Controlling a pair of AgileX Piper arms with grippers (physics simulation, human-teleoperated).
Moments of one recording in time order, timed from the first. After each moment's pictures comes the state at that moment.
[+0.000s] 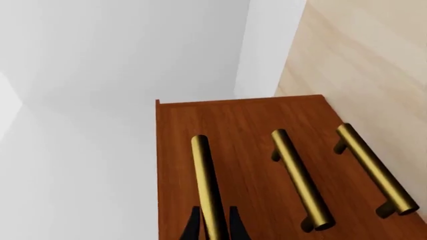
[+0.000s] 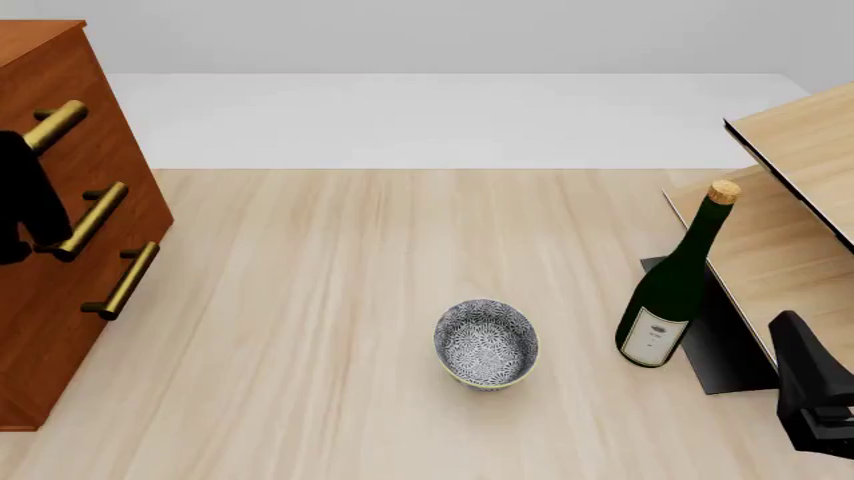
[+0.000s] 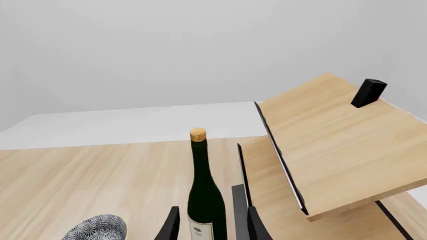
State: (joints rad) left arm 0.26 1.16 -0.63 -0.23 1.53; right arm 0.00 0.03 -0.01 -0.02 0.07
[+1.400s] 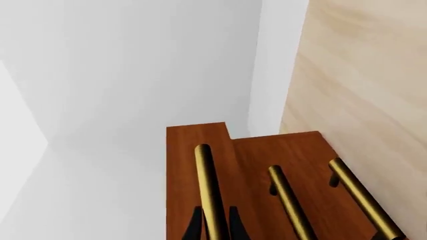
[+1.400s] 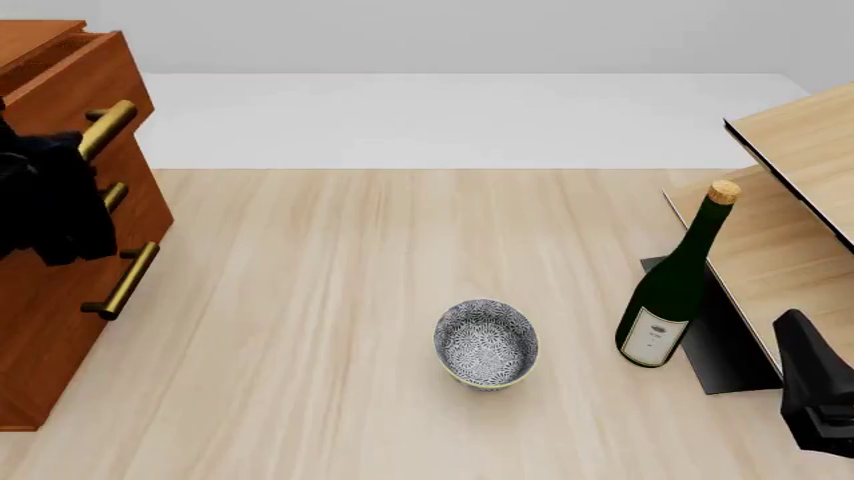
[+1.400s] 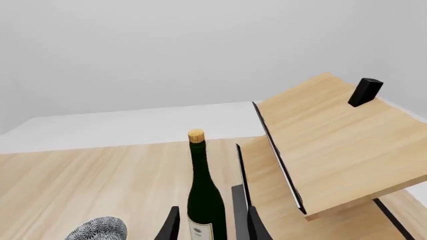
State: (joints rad) left arm 0.10 1.13 -0.58 -0.30 1.59; right arm -0.01 0.02 -0.02 0.00 0.08
